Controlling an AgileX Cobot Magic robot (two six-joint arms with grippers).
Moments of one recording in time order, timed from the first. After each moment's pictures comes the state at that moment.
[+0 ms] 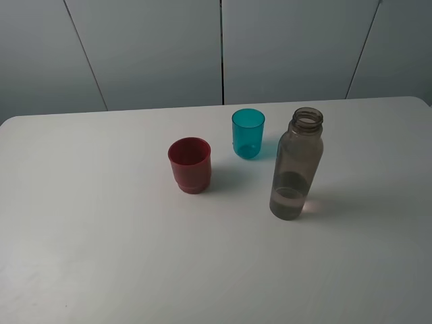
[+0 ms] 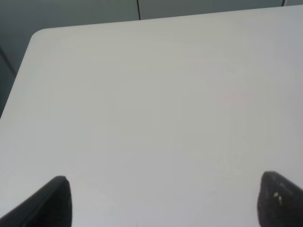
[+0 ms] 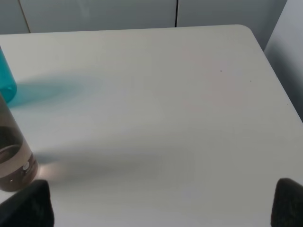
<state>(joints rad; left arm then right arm) -0.06 0.00 -0.51 0.10 1.08 -0.04 -0.03 0.00 -0.50 -0.07 1.10 0.04</state>
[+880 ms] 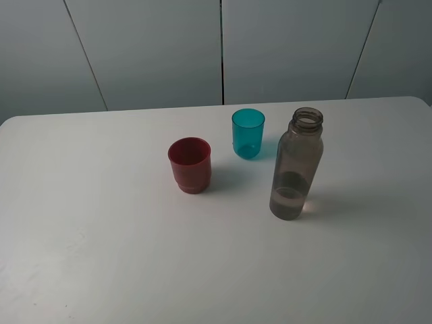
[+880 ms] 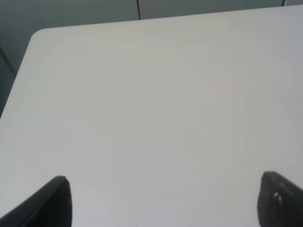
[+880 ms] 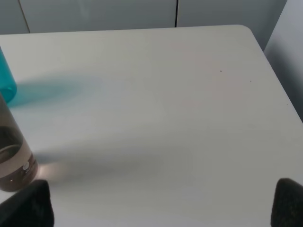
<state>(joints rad) -0.06 0.00 -0.51 0.10 1.08 -0.05 -0.03 0.00 -0.50 -0.07 1.10 0.04</state>
